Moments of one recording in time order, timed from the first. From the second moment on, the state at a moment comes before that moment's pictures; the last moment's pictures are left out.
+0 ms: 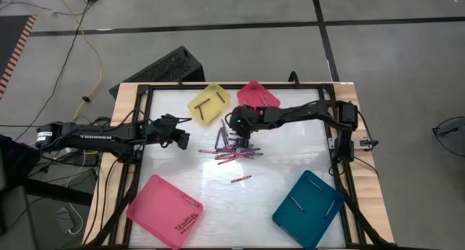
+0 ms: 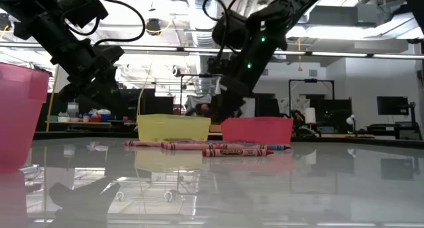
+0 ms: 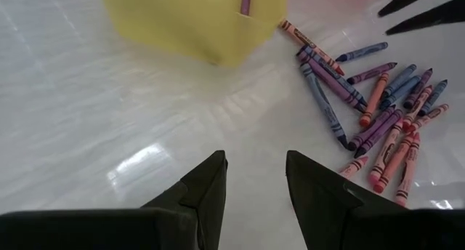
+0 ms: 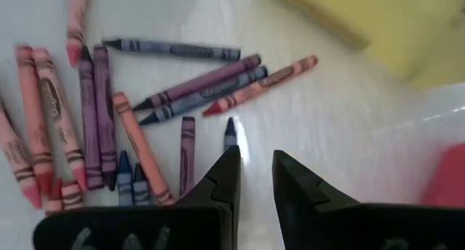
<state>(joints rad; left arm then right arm) 0.18 0.84 0.37 -0.22 -0.28 -0.76 -0.20 1.83 1.25 -0.33 0.10 -0.09</state>
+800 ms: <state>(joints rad) 0.18 0.84 0.37 -0.22 -0.28 -0.77 -0.21 1.85 1.25 -0.34 0.07 -0.09</state>
